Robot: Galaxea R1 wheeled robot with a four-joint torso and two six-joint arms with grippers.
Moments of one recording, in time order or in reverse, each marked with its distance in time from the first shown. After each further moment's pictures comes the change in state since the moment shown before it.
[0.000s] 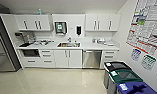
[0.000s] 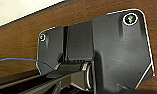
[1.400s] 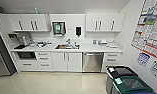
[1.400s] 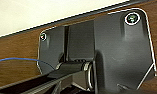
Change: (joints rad) left arm 0.000 0.001 -0.015 0.000 0.000 0.000; right arm 0.003 0.005 0.000 0.000 -0.007 0.000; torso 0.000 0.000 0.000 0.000
